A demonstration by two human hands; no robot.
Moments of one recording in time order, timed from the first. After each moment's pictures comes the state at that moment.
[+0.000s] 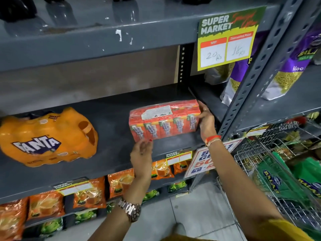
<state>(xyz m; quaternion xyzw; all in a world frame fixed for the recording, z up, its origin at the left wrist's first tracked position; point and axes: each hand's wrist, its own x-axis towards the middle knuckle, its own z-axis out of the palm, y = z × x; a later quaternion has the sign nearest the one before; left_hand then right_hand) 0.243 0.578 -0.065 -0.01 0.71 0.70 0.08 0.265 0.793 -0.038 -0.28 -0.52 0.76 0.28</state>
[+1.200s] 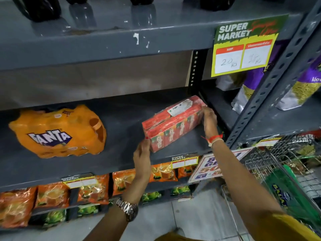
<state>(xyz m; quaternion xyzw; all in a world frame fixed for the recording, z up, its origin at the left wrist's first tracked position) 0.229 0.565 -0.073 0.03 0.65 0.75 0.12 0.233 0.800 -0.048 -0.34 -0.62 0.64 0.29</state>
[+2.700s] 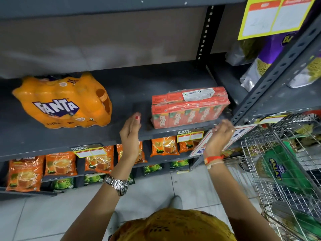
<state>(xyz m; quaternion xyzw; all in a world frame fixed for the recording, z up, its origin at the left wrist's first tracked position) 0.220 0.502 -0.074 0.07 0.67 0.74 0.06 0.319 0.698 -0.071 -0.43 -0.43 0.65 0.46</state>
